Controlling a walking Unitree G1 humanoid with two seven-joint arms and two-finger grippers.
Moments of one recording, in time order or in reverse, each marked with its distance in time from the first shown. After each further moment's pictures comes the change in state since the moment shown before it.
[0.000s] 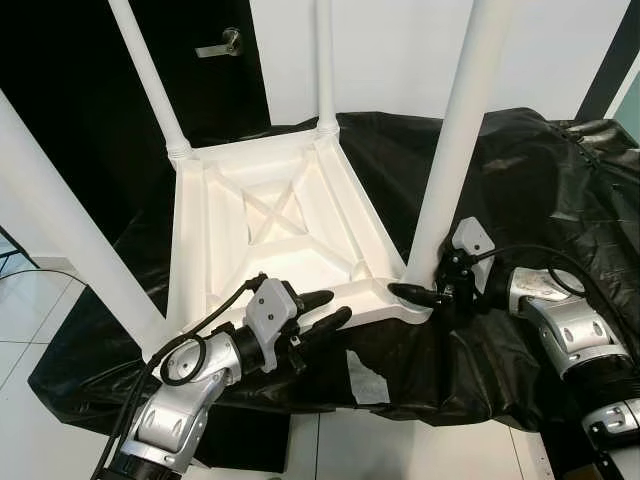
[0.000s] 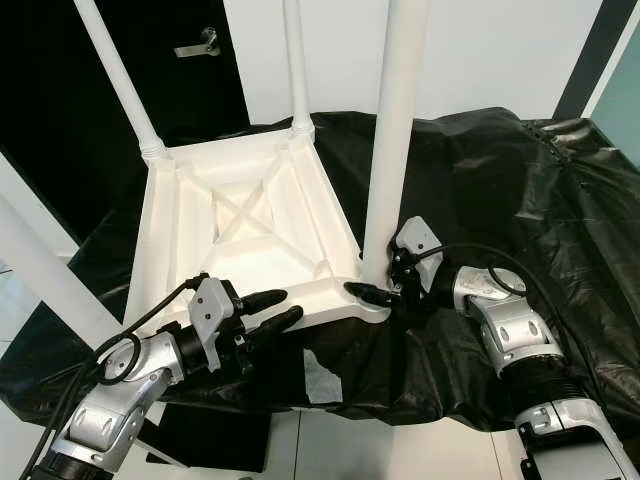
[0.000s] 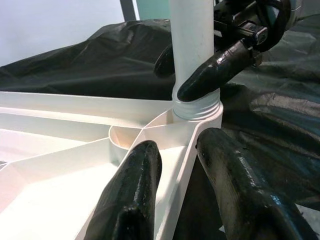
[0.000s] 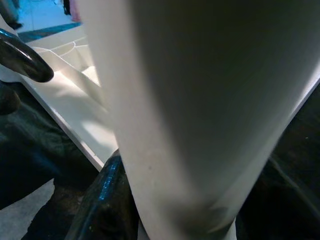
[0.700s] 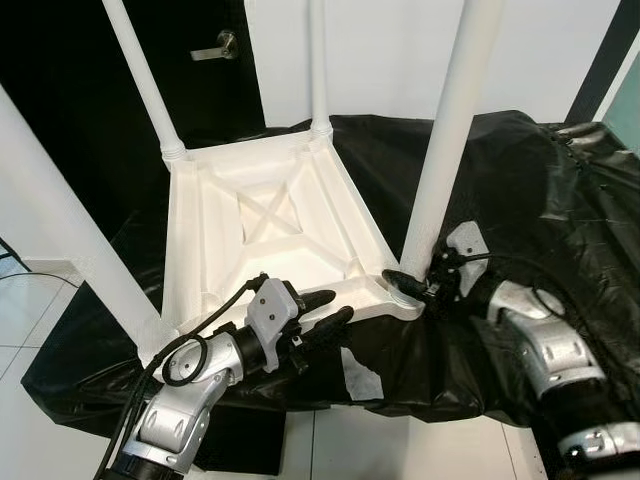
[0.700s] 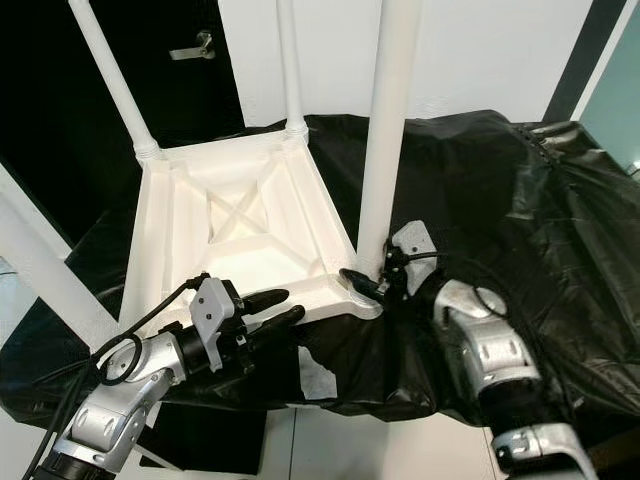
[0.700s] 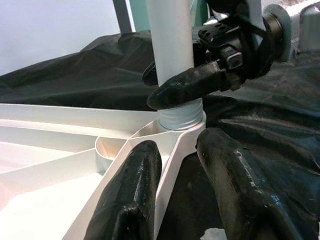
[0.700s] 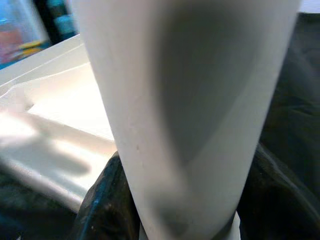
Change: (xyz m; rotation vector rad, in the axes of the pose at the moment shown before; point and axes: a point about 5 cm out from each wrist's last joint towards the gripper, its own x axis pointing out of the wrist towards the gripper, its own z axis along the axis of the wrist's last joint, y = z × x) left arm 0.002 -0.002 0.001 -0.009 -0.017 -0.002; right arm 0.016 0.020 -0.007 0.172 -0.050 -0.378
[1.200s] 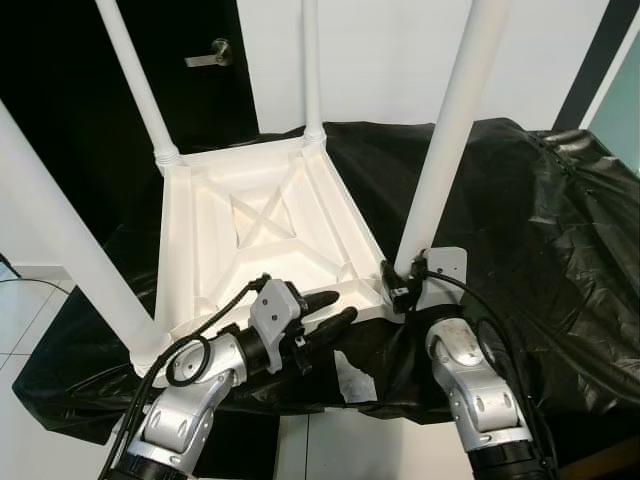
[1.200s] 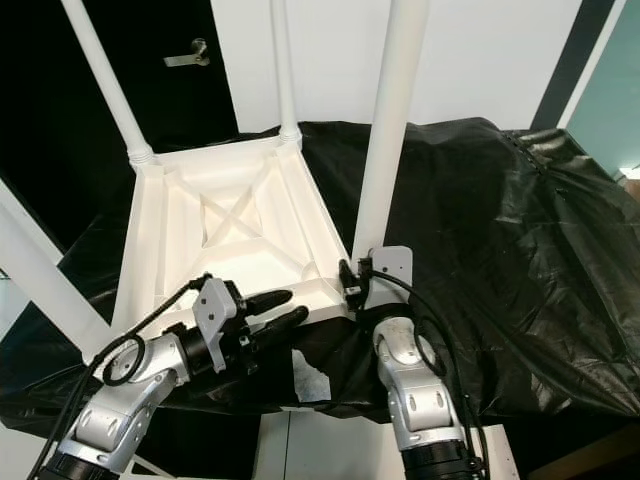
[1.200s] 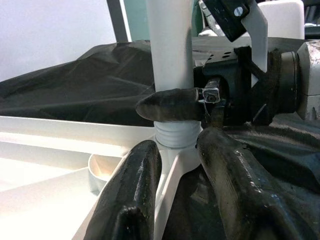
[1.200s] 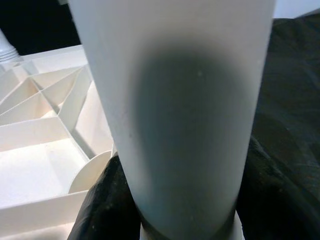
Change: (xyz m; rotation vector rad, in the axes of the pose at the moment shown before) left arm 0.004 0.000 0.003 -0.015 -0.027 -0.005; right arm 0.005 0.050 -0.002 0.201 -0.007 -0.581
